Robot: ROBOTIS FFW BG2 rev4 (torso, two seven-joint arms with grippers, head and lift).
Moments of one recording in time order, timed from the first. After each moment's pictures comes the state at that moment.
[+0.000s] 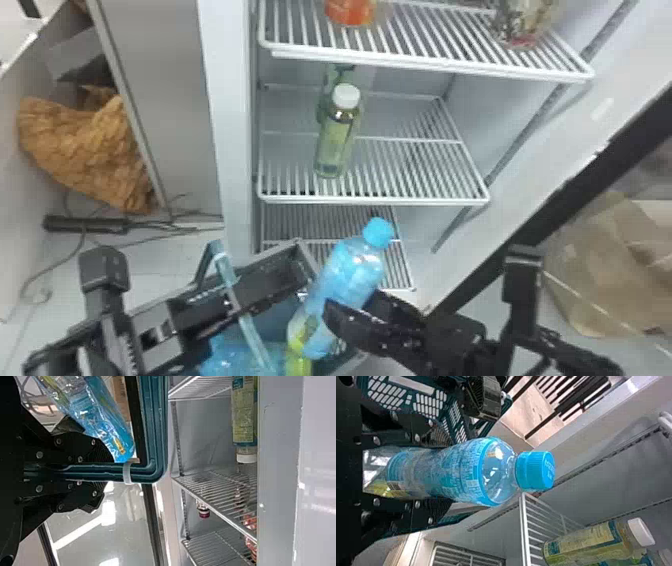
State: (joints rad) left arm 0.40 0.05 0.14 -1.96 1.32 1.24 -0.57; right arm 0.75 -0.15 -0.18 -2.62 -0.46 1.01 0.55
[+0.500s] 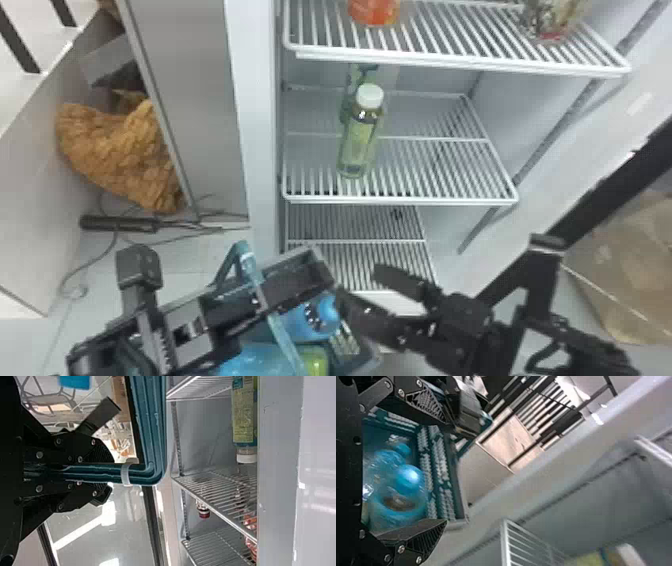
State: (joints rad) left arm 0.40 0.05 0.14 -1.96 1.33 1.24 -0.57; right arm 0.68 -0.17 -0.14 -2.48 -0.52 0.85 0.62
